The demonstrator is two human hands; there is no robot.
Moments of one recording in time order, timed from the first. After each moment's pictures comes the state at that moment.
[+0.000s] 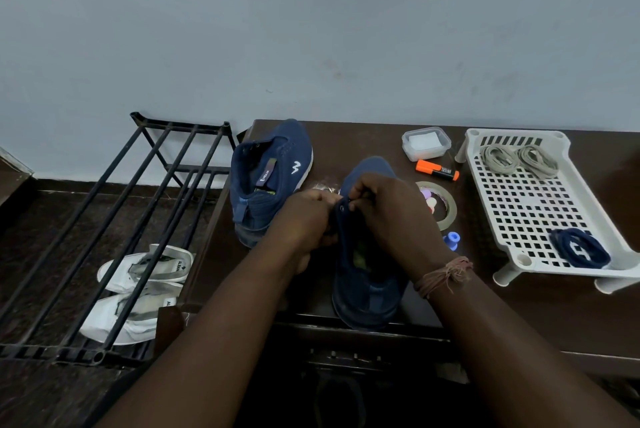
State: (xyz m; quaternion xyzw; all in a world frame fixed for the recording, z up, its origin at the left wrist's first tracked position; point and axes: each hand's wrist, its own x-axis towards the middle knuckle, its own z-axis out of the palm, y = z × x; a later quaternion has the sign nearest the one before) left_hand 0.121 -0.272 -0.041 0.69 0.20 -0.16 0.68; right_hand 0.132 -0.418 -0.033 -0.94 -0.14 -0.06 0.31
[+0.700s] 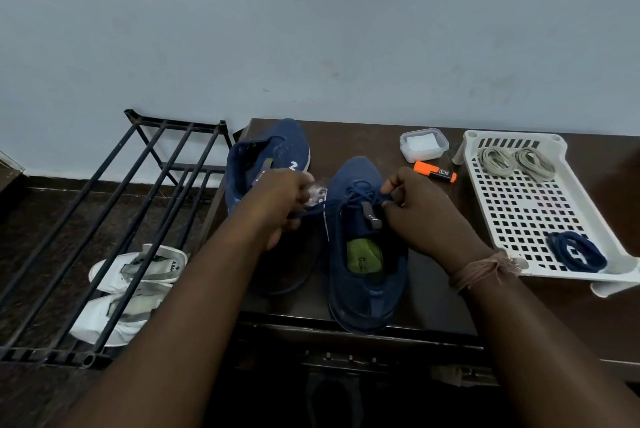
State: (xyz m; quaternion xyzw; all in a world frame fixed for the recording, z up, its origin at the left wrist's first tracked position) left_hand 0.136 -0.242 -0.014 0.70 0.21 -0.15 0.67; right_hand 0.144 -0.458 -0.032 -0.94 -0.06 0.04 0.34
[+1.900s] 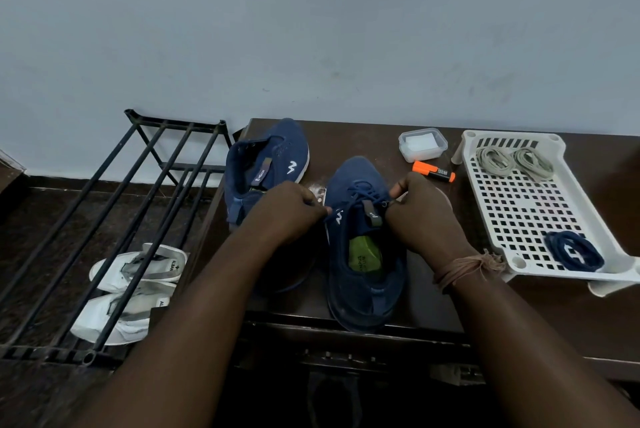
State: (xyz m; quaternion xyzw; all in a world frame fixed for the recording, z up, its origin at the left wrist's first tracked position) left_hand 0.134 -0.241 -0.028 0.94 0.05 -0.11 0.32; right_hand 0.143 -0.452 -0.040 -0.93 0.05 0.02 0.36
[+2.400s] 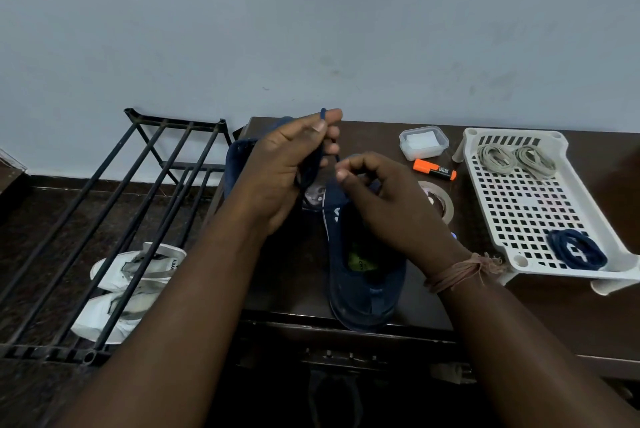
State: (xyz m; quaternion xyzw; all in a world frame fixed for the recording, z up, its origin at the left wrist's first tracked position) left_hand 0.140 -0.247 0.006 0.60 -0.03 -0.01 0.80; right_hand 0.128 -0.418 -0.008 -0.83 -0.18 -0.05 0.53
